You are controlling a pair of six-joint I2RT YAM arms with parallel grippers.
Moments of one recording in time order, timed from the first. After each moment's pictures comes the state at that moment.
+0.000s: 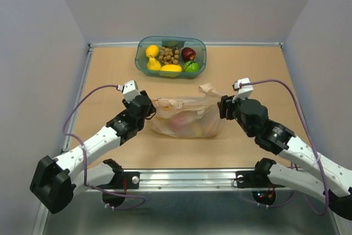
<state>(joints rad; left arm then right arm) -0.67 1.04 0.62 -0.19 -0.63 -0.78 0.84 0.75 0.72 -0.26 0.57 0.21</state>
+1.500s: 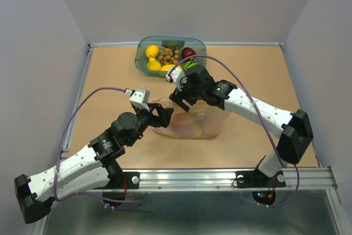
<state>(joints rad) -0.95 0.69 0.59 -0.05 -0.38 -0.42 0.83 1.57 1.40 -0.48 0.00 -0.29</state>
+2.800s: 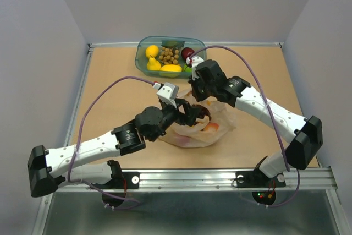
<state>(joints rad) -1.15 0.95 0.78 0.12 -0.41 -0.41 0.76 1.51 1.41 -0.62 0.11 0.14</state>
